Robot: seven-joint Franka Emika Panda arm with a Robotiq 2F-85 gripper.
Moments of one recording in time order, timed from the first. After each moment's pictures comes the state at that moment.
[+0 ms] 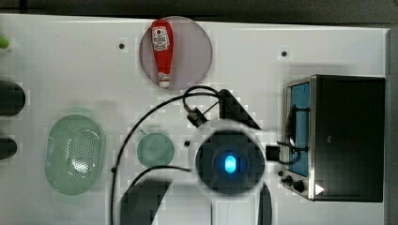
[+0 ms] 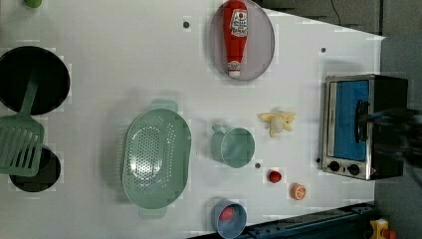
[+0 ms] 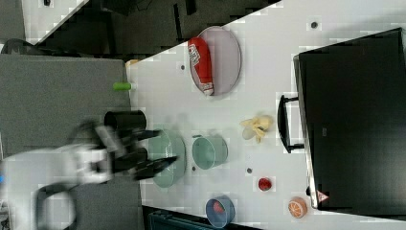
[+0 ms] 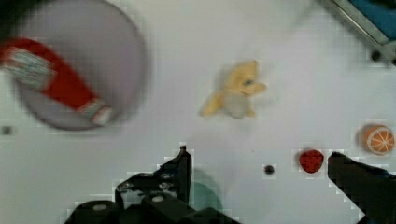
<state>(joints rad) -0.01 -0.28 -0.02 -2.26 -0.03 0.42 0.07</state>
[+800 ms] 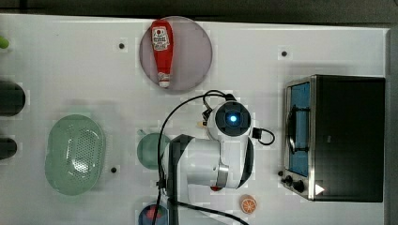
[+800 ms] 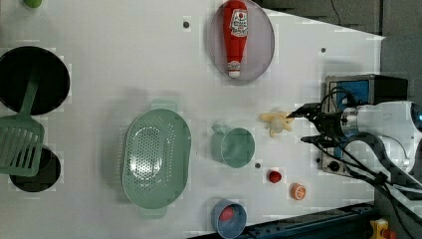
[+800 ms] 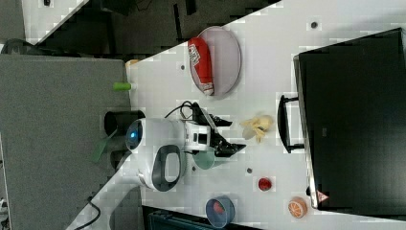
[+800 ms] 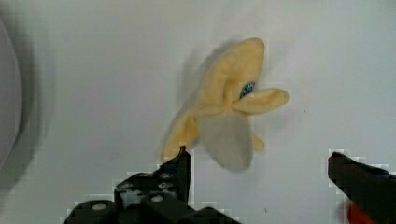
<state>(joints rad) -0.03 0.18 -0.07 -2.40 -0.01 0.91 0.07</state>
